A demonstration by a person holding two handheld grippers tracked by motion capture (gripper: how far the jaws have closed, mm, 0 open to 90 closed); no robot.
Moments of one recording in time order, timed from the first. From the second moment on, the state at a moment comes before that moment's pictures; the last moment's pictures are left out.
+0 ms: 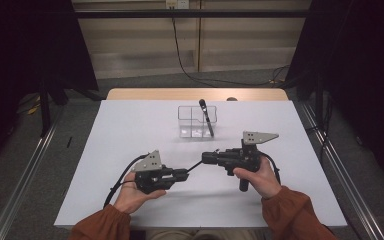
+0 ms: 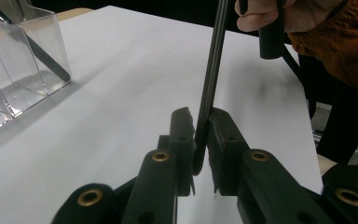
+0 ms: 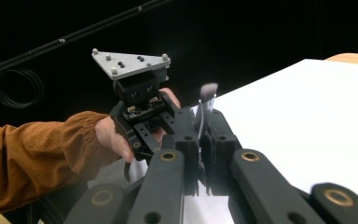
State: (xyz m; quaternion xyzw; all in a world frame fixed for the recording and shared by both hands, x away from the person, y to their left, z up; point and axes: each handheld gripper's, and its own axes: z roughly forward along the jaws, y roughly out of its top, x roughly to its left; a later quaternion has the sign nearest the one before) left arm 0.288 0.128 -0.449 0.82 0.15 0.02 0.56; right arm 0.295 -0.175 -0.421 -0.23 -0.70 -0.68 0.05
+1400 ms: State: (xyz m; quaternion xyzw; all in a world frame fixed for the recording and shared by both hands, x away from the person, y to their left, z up) left arm 0.280 0.155 -0.426 0.78 0.26 0.11 0.57; right arm 0.295 -0.194 -0.411 -0.24 -0.72 -0.66 0.05
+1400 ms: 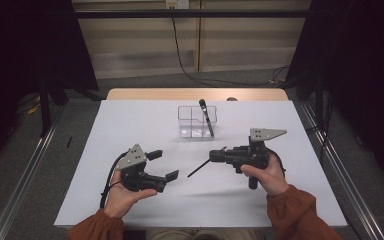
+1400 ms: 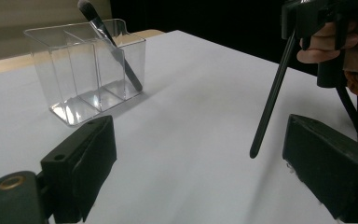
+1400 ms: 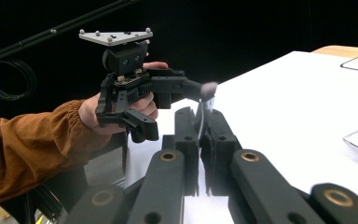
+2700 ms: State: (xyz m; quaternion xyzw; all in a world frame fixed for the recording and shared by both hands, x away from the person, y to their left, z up) left arm 0.250 0.232 -0.437 0.73 0.31 0.19 0.58; right arm 0.312 -0.218 -0.384 -0.28 -0.74 -0.61 -0.01
